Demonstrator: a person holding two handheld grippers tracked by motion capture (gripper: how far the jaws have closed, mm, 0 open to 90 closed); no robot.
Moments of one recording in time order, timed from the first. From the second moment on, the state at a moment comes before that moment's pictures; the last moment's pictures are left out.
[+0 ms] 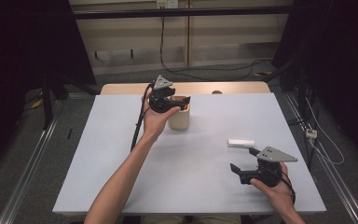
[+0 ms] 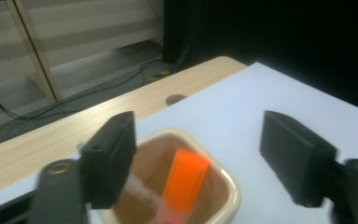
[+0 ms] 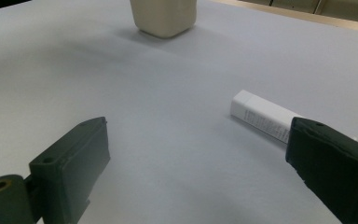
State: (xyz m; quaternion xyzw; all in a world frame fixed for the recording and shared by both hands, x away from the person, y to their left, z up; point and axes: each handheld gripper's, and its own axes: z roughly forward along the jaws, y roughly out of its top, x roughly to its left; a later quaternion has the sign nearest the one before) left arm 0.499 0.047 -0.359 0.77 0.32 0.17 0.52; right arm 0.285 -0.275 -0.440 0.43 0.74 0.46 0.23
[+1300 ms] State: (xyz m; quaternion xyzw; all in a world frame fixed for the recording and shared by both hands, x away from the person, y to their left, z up) left arm 0.393 0.144 -0.403 0.81 0.33 0.16 0.46; right arm 0.292 -0.284 -0.433 0.45 0.74 0.44 0.24
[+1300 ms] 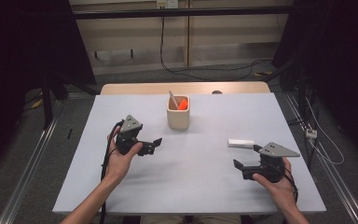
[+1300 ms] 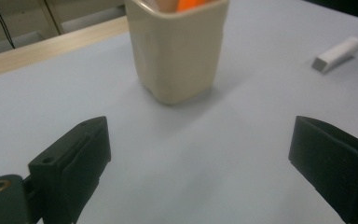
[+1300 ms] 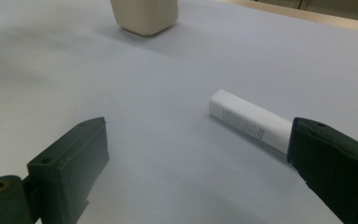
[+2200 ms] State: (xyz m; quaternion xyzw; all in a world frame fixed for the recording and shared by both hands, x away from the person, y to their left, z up) left arm 0.309 0.178 -0.428 0.83 0.32 0.14 0.43; right arm 0.317 -0.325 -0.428 0.53 0.68 0.45 0.23
